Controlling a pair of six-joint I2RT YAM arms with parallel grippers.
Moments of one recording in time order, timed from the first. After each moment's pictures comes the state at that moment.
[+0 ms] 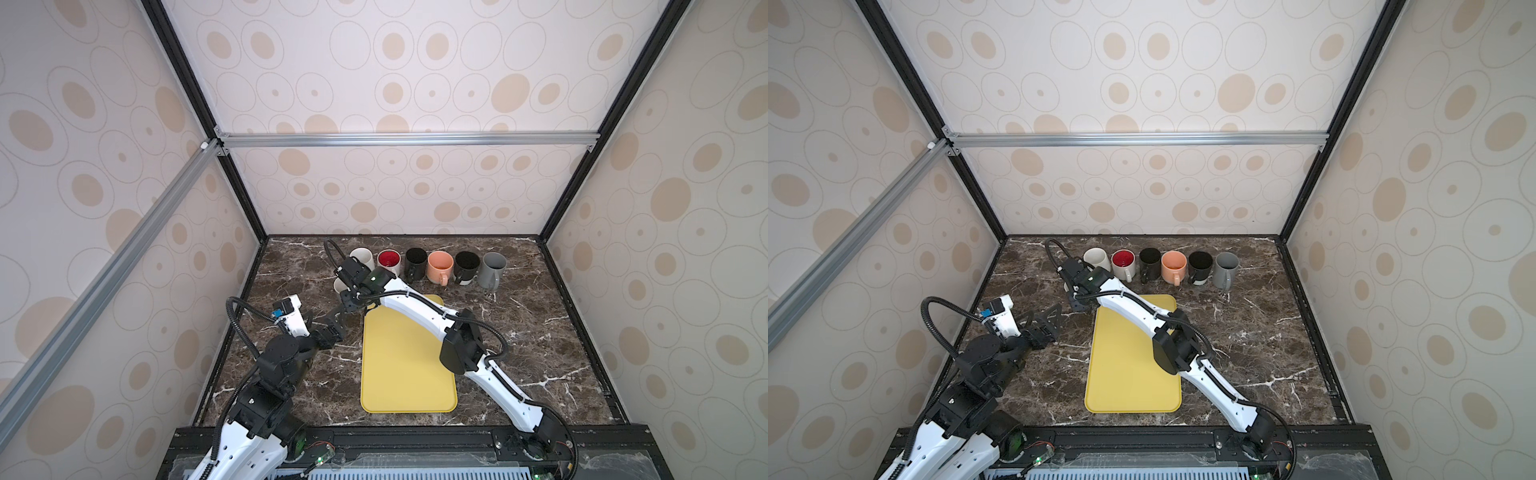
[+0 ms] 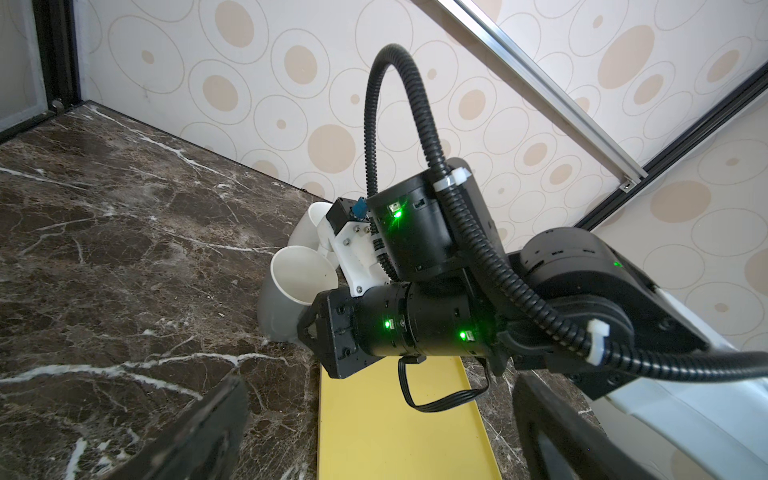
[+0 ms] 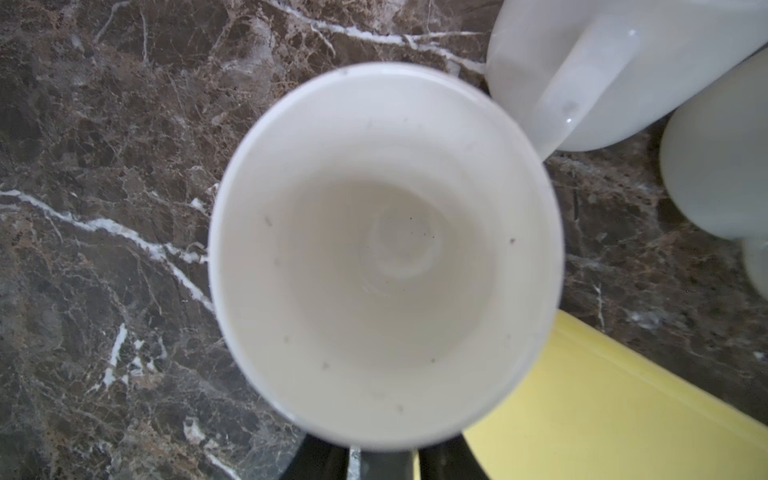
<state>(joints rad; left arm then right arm) -0.49 0.44 0.48 -0.20 -0.24 -0.60 0.92 2.63 2.60 -1.00 0.10 0.41</state>
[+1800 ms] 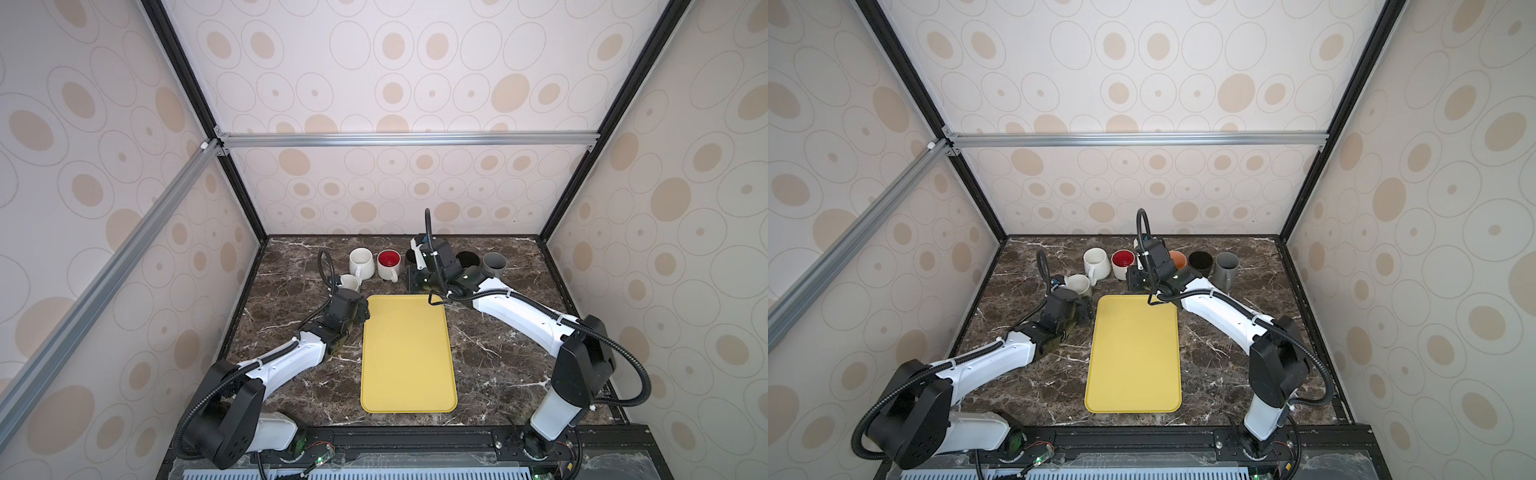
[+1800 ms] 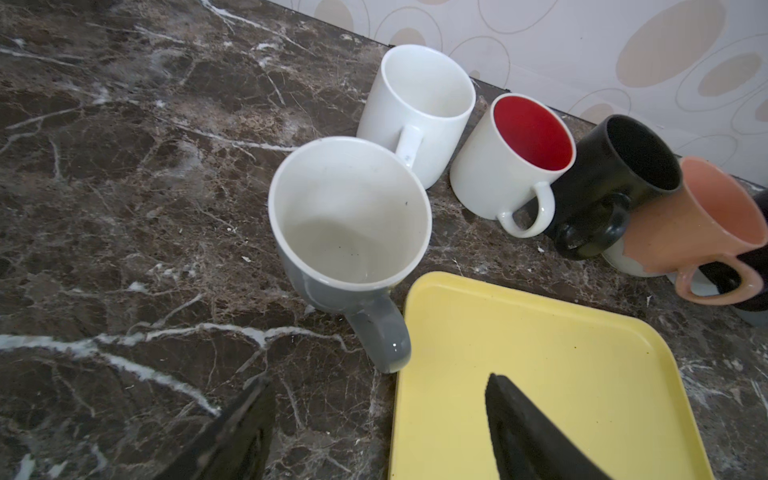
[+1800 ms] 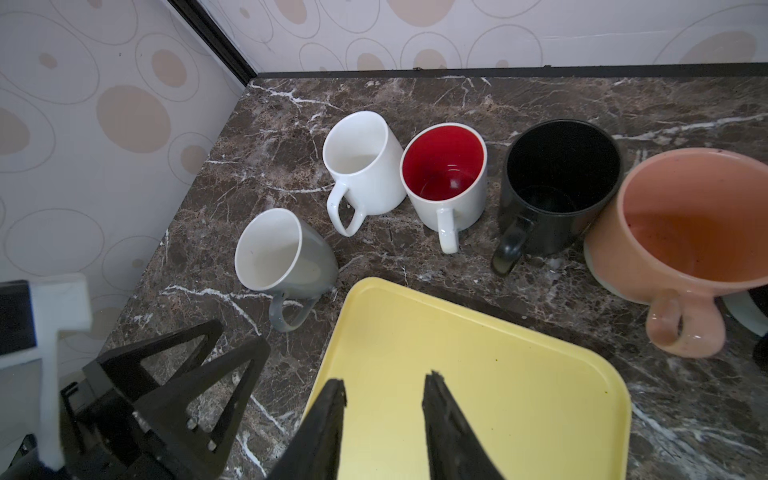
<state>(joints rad) -0.51 1.36 0.68 0.01 -0.37 -0.61 0.68 1.70 1.44 -0.39 0.01 0.45</state>
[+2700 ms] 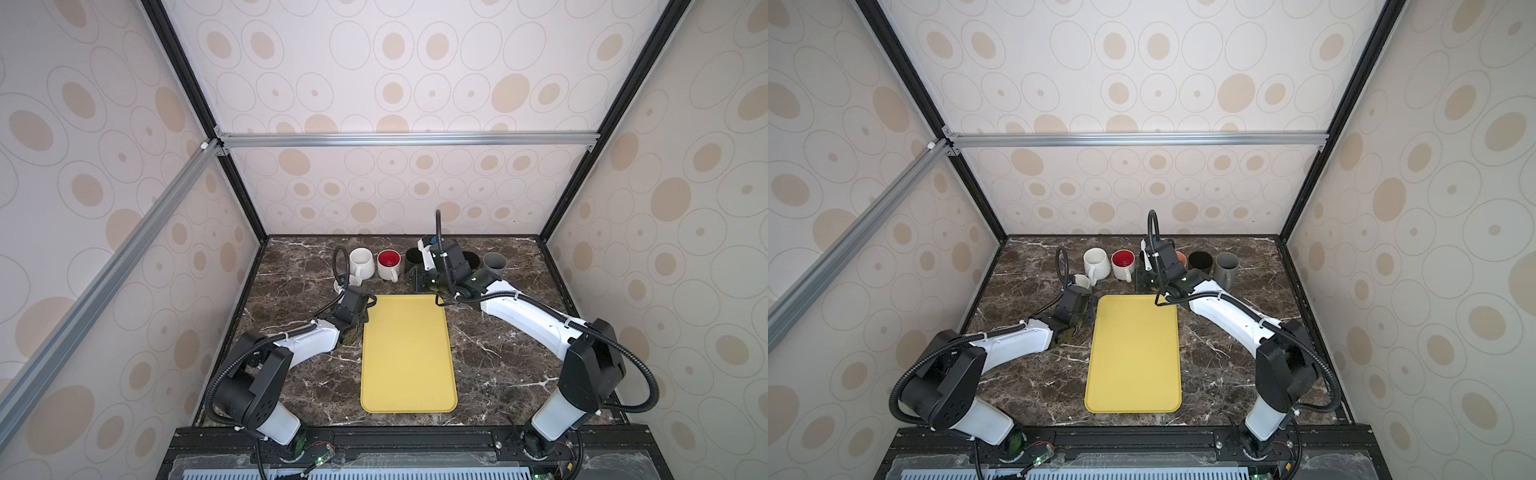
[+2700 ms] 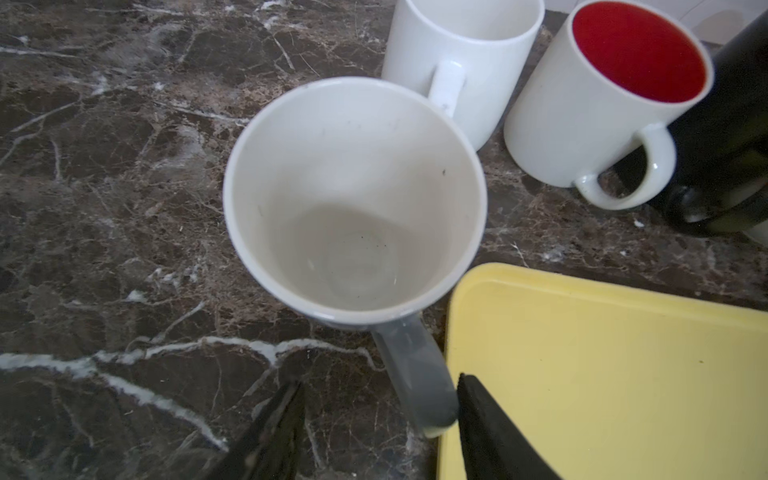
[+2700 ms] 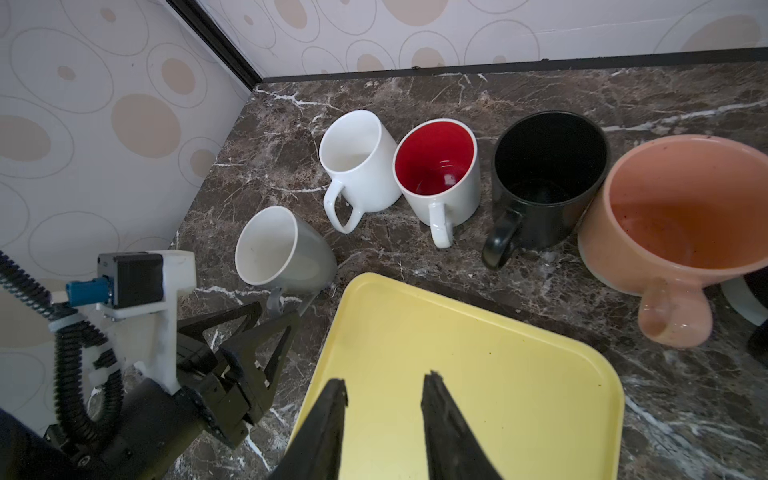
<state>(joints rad) -0.51 1.55 0.76 -0.01 -0.45 -0.54 0.64 1.66 1.37 -0.35 -0.05 0.45</state>
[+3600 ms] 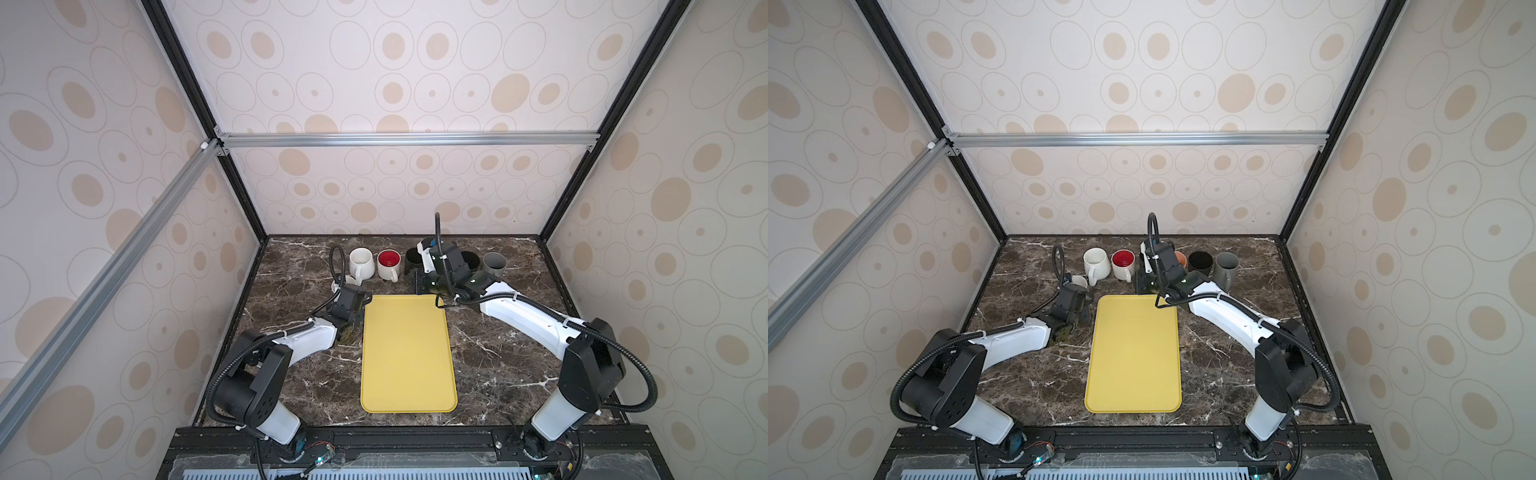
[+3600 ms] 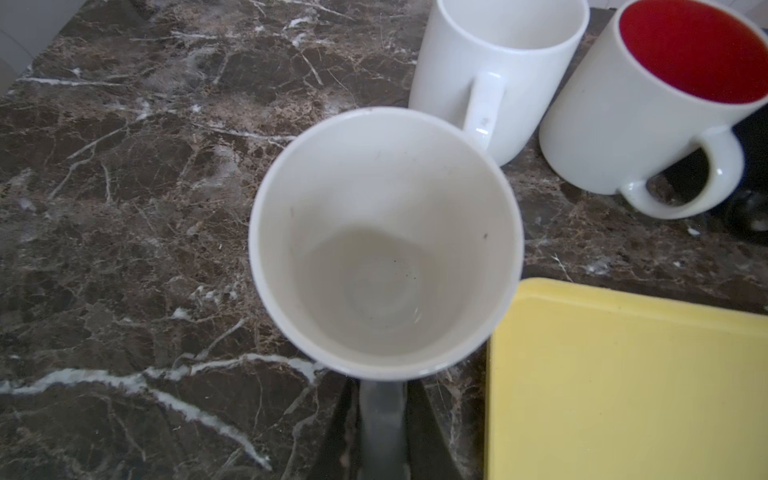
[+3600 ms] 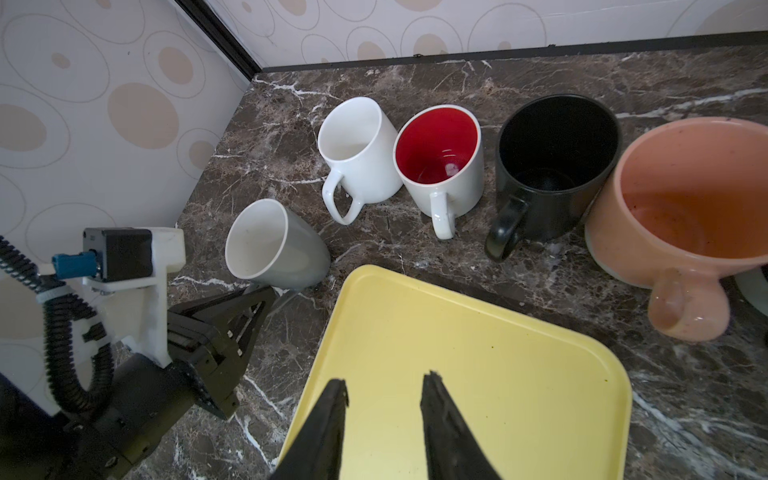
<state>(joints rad) -0.46 1.56 0.77 0.00 -0.47 -0.46 0.64 1.66 1.34 -0.33 -0.06 0.45</state>
